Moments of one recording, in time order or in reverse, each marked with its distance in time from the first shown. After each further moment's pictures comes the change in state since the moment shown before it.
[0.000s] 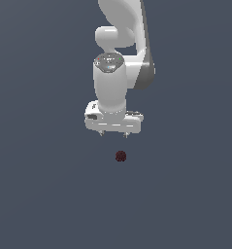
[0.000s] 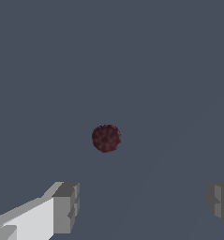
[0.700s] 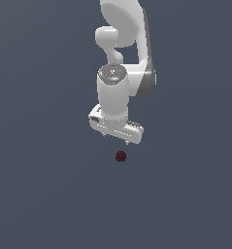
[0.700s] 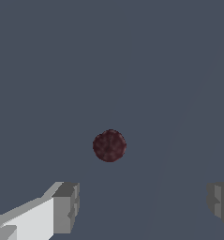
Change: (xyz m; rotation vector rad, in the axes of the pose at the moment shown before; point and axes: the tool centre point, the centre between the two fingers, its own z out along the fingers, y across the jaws) arm 0.004 -0.008 0.024 -0.001 -0.012 0.296
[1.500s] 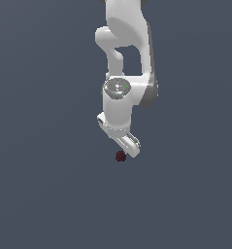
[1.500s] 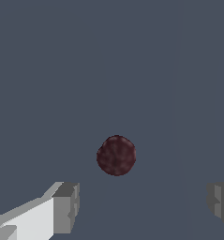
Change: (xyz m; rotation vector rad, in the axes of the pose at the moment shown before) arm 0.002 -0.011 0.034 -0.012 -0.008 0.421
